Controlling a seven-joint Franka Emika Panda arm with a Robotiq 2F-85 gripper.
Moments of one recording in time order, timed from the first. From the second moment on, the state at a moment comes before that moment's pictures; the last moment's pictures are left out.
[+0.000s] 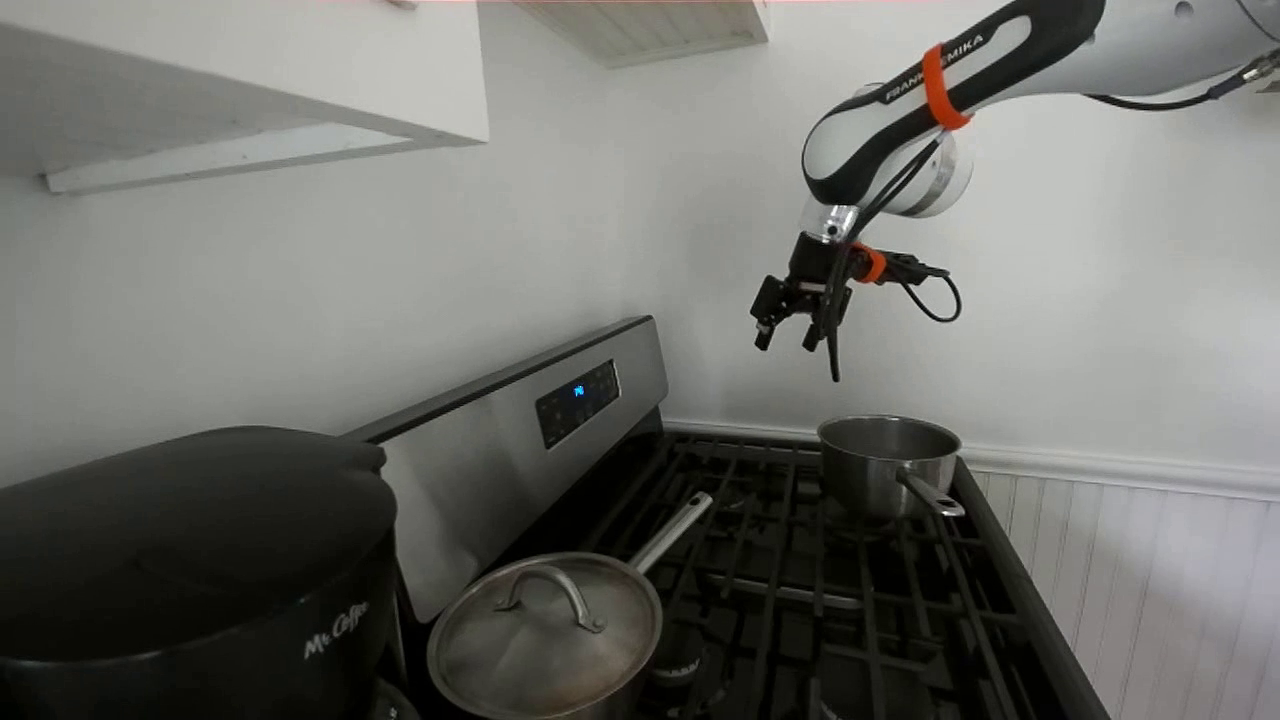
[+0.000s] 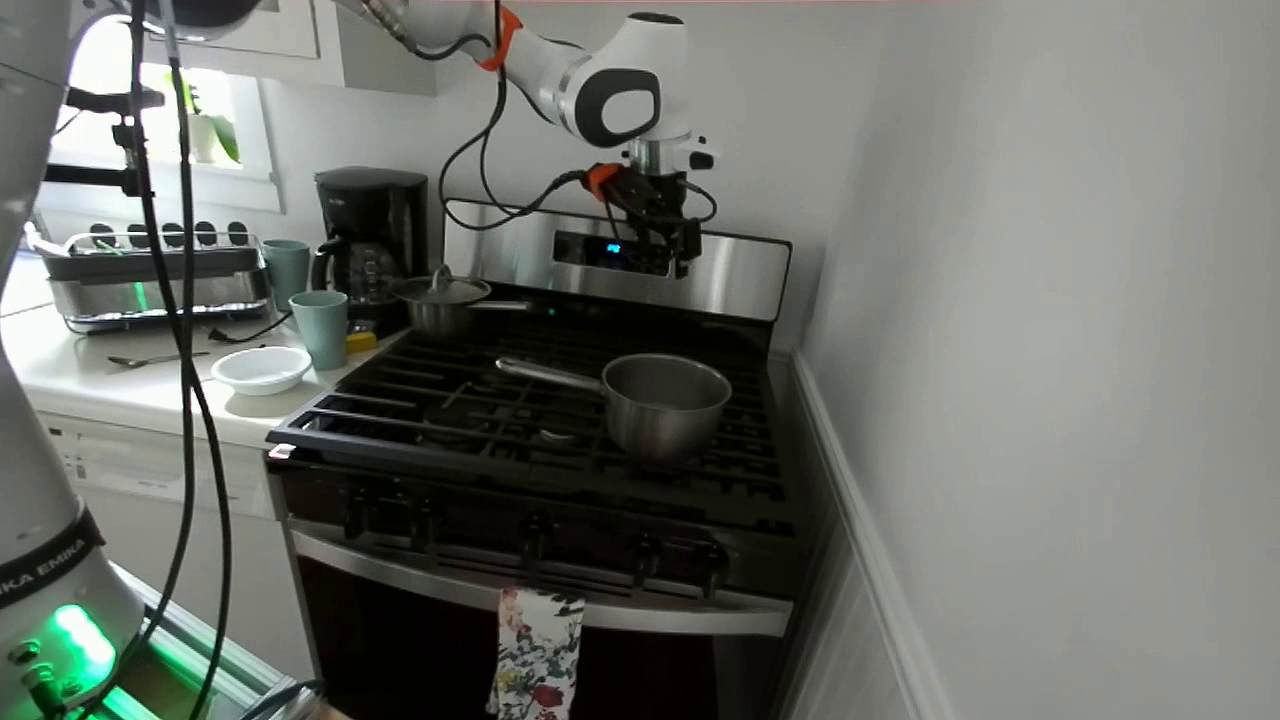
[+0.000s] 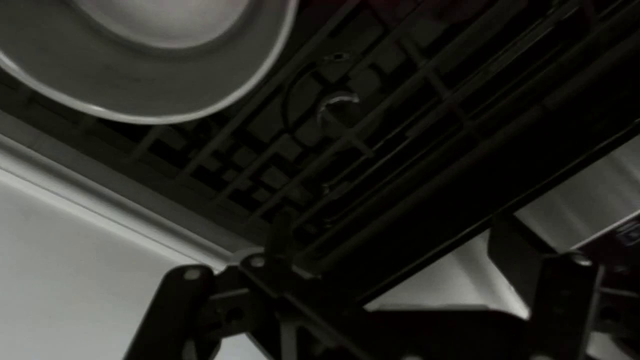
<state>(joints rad) -0.37 0.42 -0.13 -1.50 0.22 2.26 -0.11</state>
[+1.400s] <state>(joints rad) -0.23 0.44 -0.01 -1.38 0.21 1.90 -0.38</state>
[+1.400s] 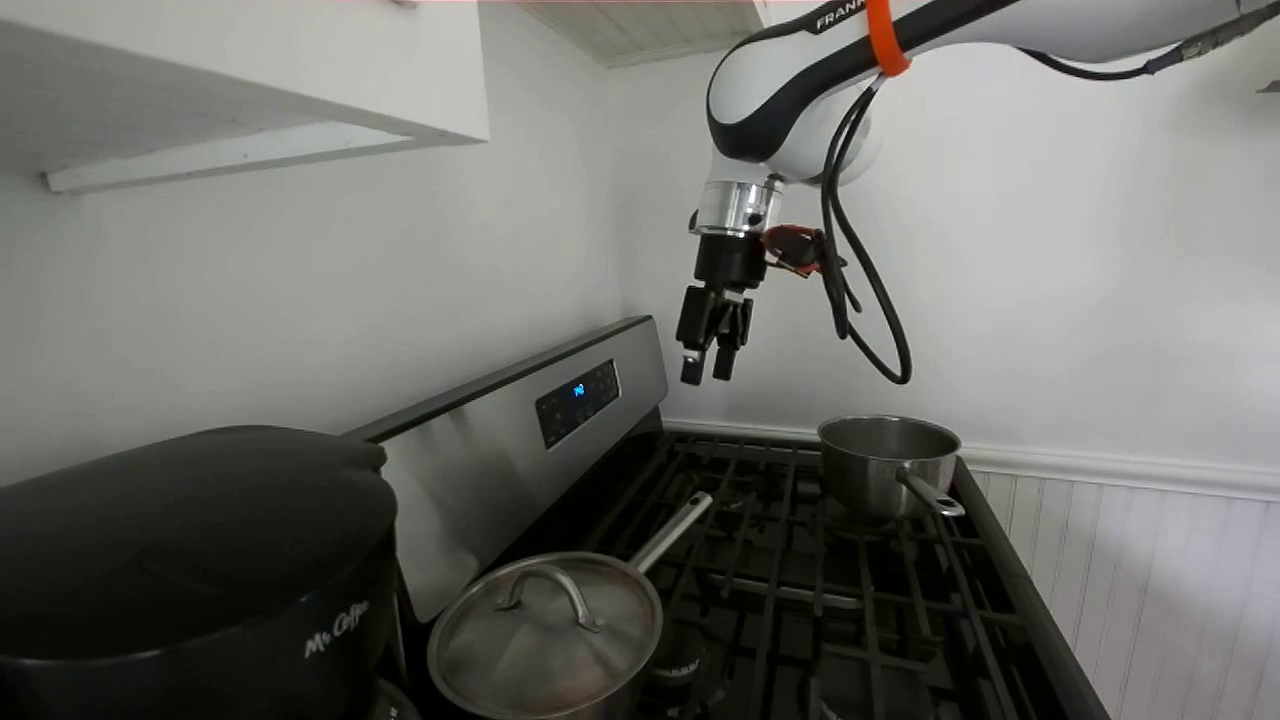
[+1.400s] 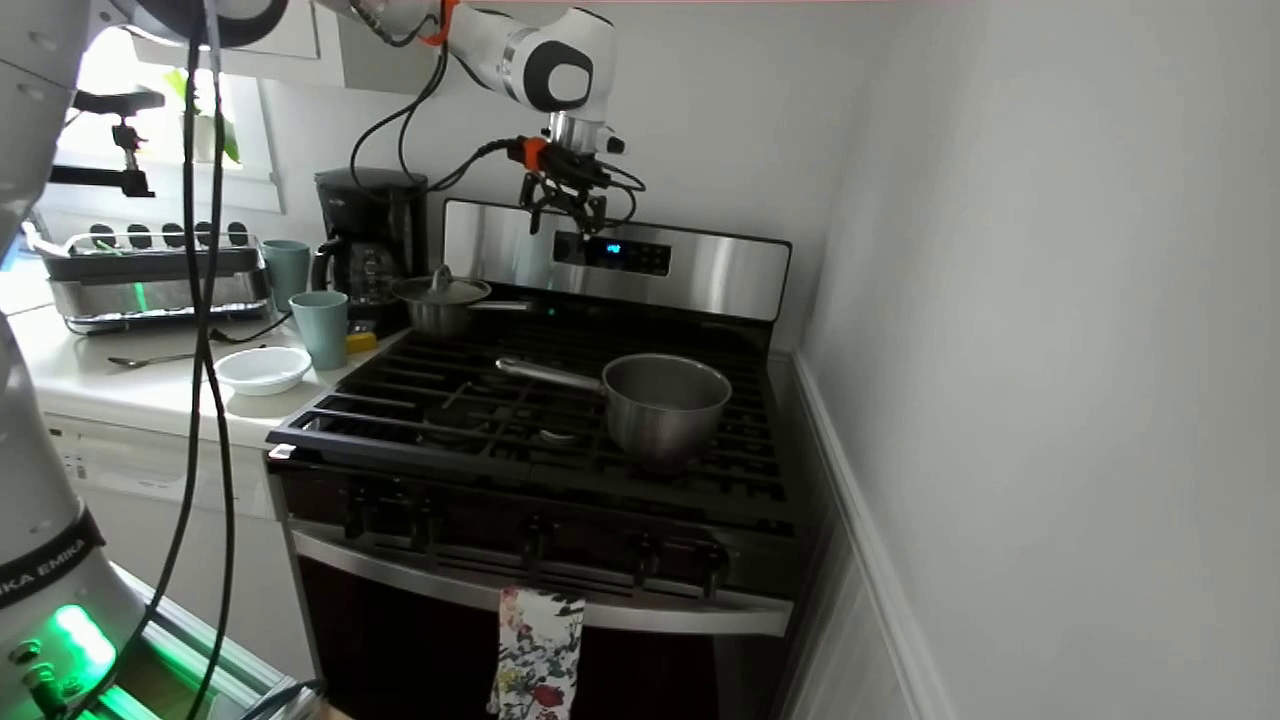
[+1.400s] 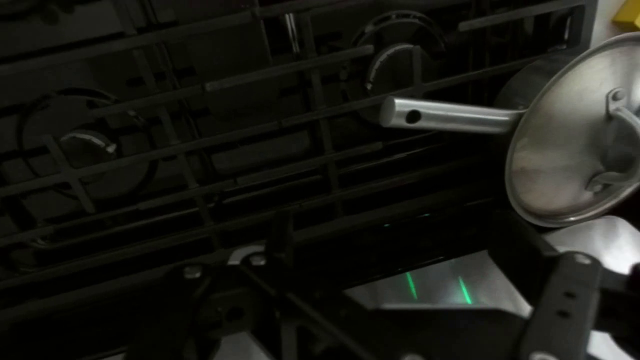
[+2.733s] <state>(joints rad) -0.18 0.58 0.16 -1.34 0.37 1.83 -0.55</state>
